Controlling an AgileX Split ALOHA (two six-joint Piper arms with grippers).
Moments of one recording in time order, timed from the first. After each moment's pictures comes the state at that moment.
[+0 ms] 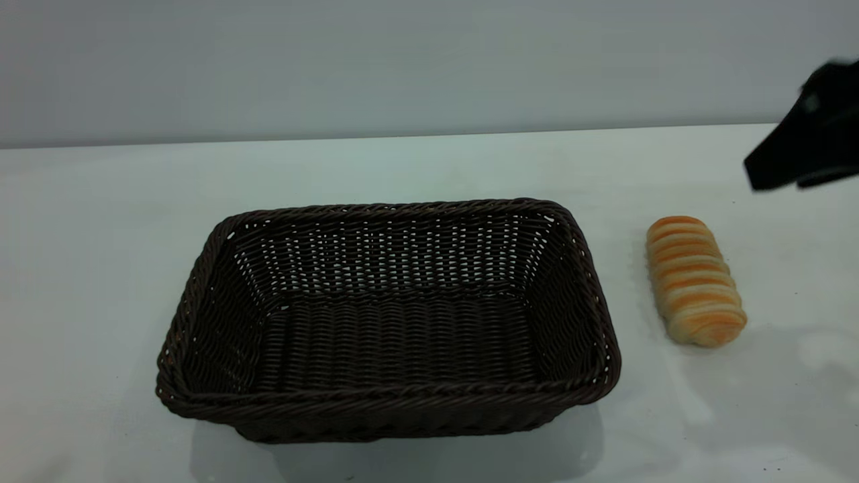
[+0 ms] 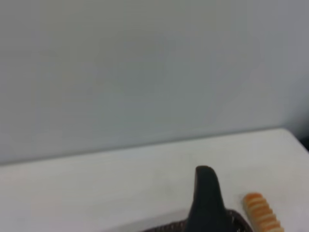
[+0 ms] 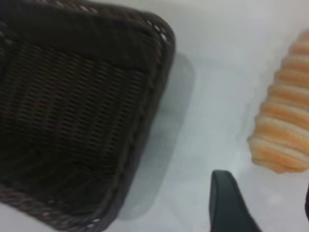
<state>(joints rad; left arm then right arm) -0.41 0.72 -1.07 0.00 0.58 -0.22 0.05 1.53 -0.68 1.04 0.39 -1.08</state>
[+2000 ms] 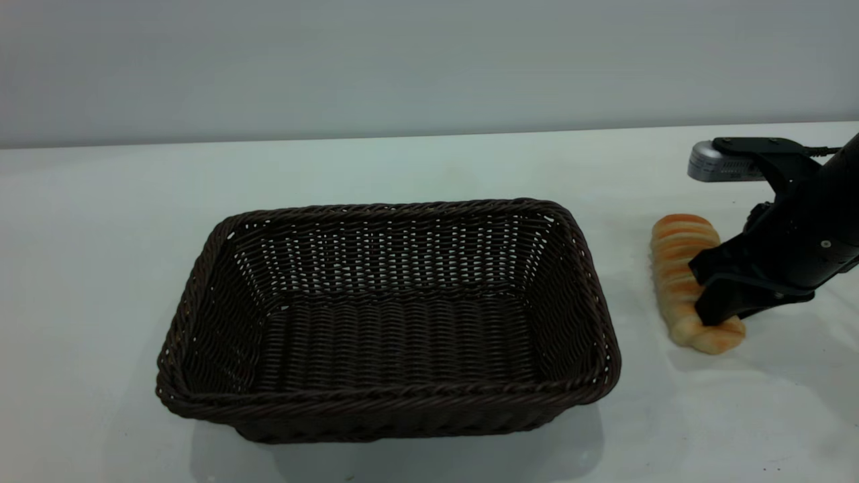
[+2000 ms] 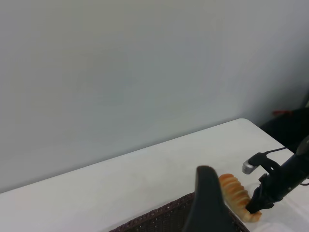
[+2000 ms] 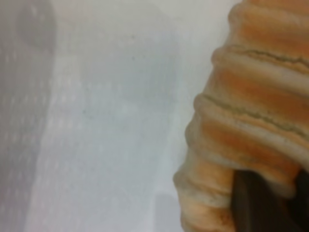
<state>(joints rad) -0.41 0.47 -1.07 -0.18 0.76 0.02 0.05 2.18 -0.96 1.09 0.23 -1.19</state>
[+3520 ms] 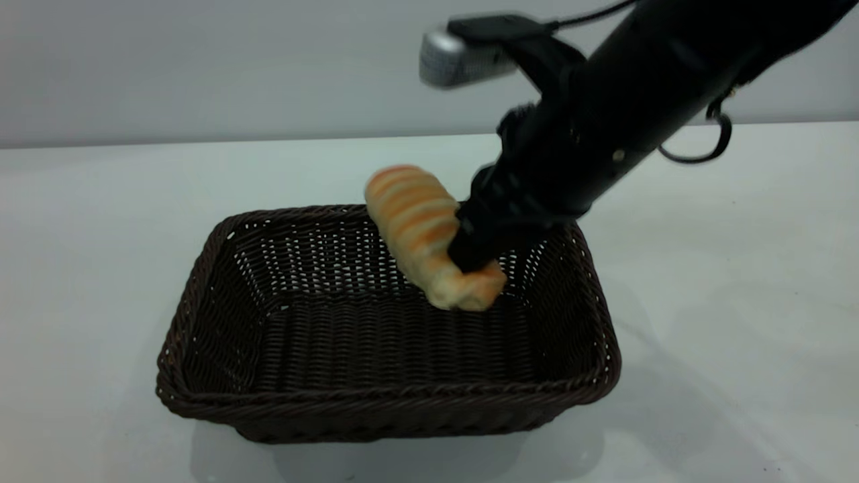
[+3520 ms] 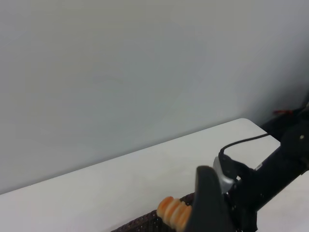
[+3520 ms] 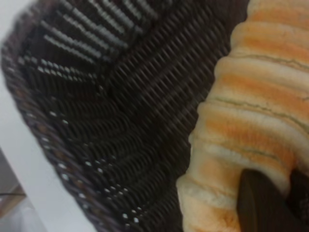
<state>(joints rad) -0.41 0.47 -1.07 -0.18 0.76 0.03 0.51 1.96 -1.06 1.06 0.42 -1.18</state>
